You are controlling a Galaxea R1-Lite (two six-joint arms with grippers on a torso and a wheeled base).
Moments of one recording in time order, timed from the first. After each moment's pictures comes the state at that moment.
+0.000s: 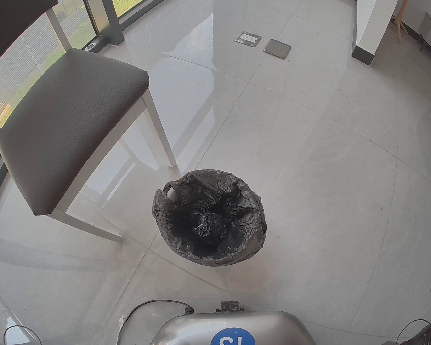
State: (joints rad) left arm -0.04 0.16 -1.09 1.26 0.18 -0.02; right arm 0.01 0.15 -0.38 0.35 0.01 -0.10
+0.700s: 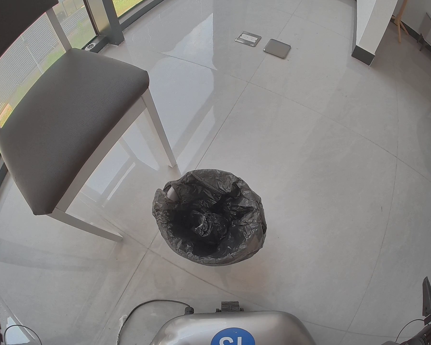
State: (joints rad) left arm 0.00 0.01 -0.40 0.25 0.12 0.00; right arm 0.00 0.01 -0.03 -0.03 -0.11 -0.09
